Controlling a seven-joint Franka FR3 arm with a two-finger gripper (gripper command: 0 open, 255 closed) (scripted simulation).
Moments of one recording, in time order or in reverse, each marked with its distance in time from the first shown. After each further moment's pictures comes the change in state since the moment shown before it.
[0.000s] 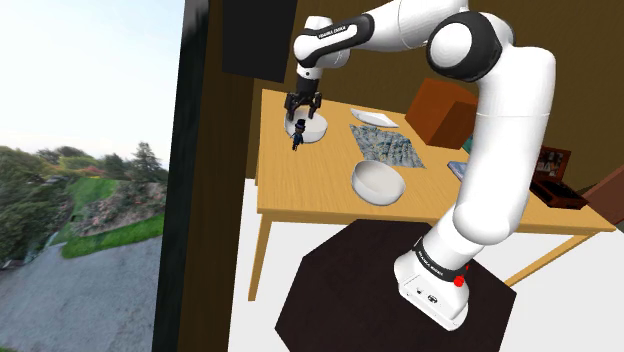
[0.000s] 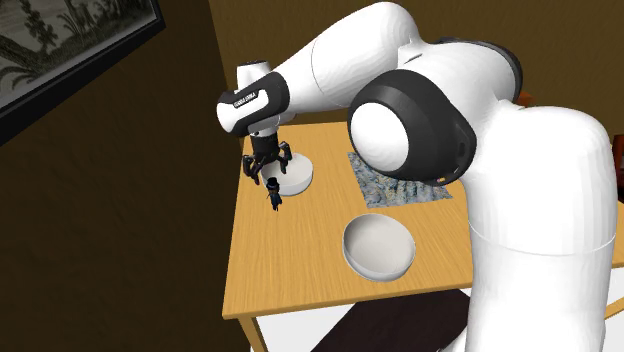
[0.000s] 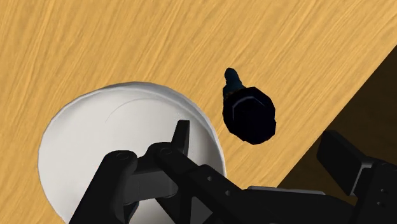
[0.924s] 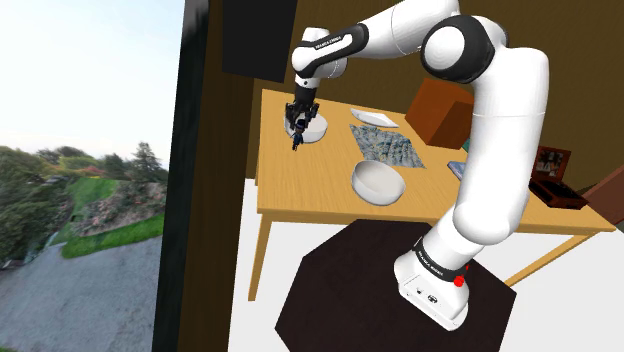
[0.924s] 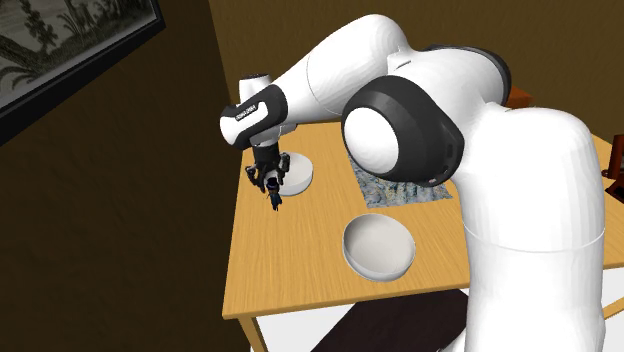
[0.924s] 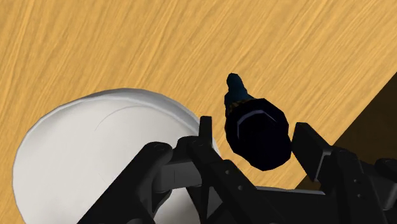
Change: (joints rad) arm 0.000 0.032 0.002 -0.032 0.004 0.063 -0.002
